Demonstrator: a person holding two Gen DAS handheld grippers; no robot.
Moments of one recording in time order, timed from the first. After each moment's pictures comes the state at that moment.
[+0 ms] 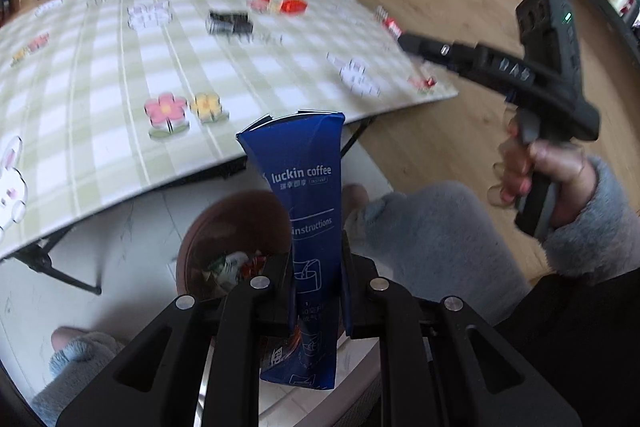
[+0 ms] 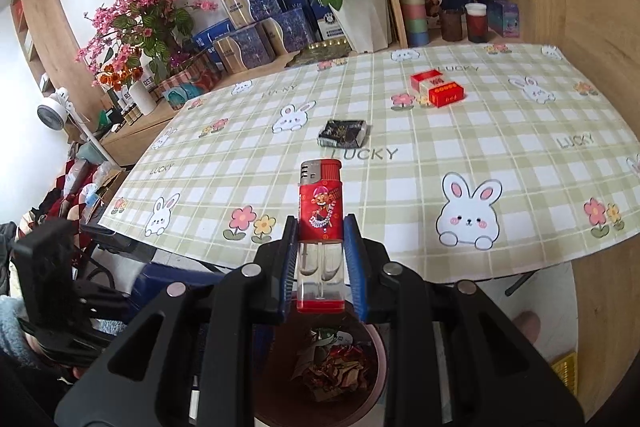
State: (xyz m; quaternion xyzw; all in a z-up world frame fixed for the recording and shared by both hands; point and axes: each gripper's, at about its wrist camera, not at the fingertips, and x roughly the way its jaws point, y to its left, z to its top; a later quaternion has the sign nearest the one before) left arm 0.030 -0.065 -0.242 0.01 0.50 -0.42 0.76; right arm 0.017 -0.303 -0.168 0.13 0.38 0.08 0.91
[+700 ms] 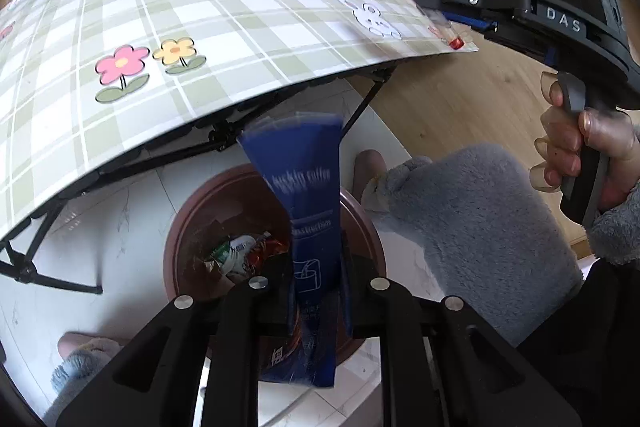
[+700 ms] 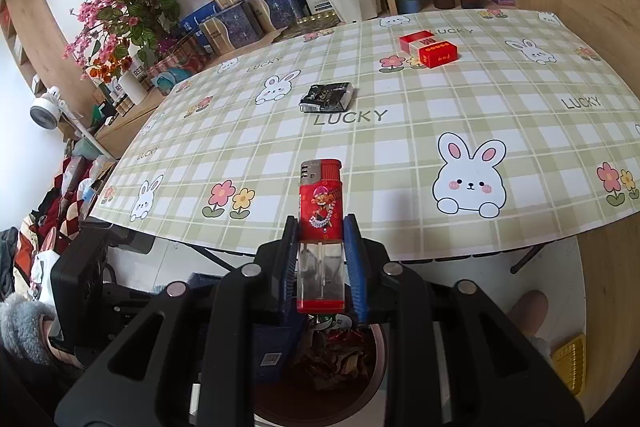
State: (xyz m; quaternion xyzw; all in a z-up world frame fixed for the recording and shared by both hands) left arm 0.042 -0.100 -0.296 0.06 0.52 -0.42 0.74; right arm 0.024 -0.308 -0.205 0.15 0.41 0.08 0.89
